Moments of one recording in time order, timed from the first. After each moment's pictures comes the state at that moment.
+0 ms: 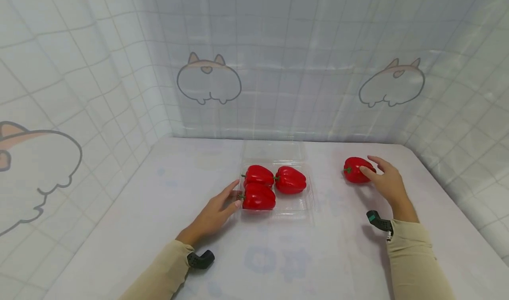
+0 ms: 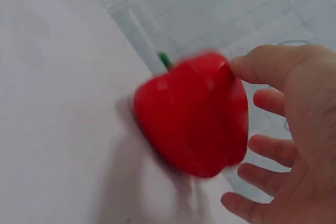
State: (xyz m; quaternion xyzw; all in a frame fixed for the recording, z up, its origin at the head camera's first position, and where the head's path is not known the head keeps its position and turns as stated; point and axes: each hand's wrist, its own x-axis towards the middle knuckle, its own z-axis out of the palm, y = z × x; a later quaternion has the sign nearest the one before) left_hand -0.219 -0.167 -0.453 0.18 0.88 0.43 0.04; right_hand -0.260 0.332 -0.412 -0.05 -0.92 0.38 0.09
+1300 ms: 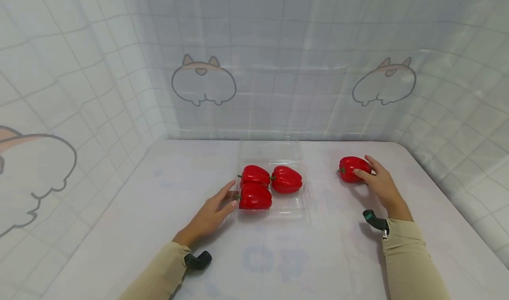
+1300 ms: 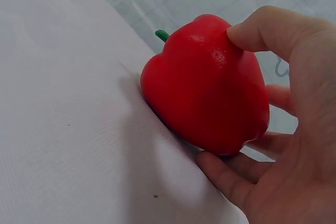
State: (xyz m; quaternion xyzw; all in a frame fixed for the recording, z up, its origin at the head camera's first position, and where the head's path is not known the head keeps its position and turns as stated) left_hand -0.220 -0.167 -0.454 0.18 0.88 0.43 0.04; right_hand -0.257 0.337 -0.425 -0.06 -0.86 0.50 0.02
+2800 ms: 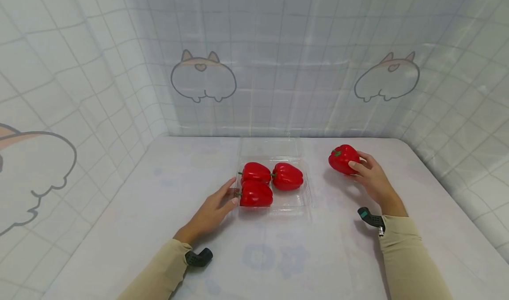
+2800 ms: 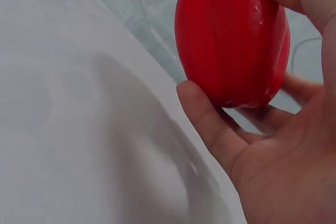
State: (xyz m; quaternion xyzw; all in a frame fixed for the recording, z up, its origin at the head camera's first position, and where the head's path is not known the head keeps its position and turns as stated) left_hand -0.220 -0.168 -0.453 0.19 0.88 0.43 0.04; right_hand -0.263 0.313 -0.420 -0.03 -0.74 0.67 -0.01
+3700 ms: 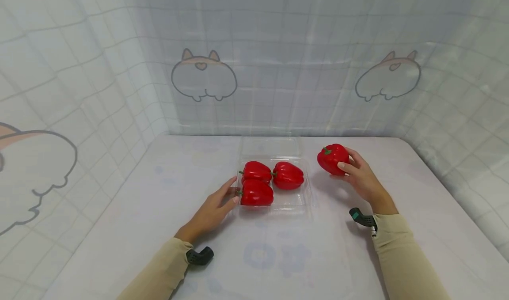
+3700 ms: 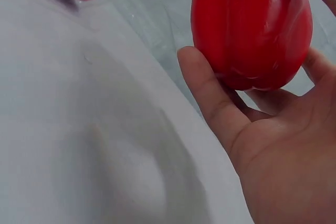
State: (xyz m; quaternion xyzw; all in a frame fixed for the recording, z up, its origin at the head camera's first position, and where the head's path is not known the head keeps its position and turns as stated) left_hand -0.221 -0.167 -0.451 0.18 0.88 0.43 0.05; right_hand -0.266 0.283 -0.419 0.10 -0.70 0.71 -0.02
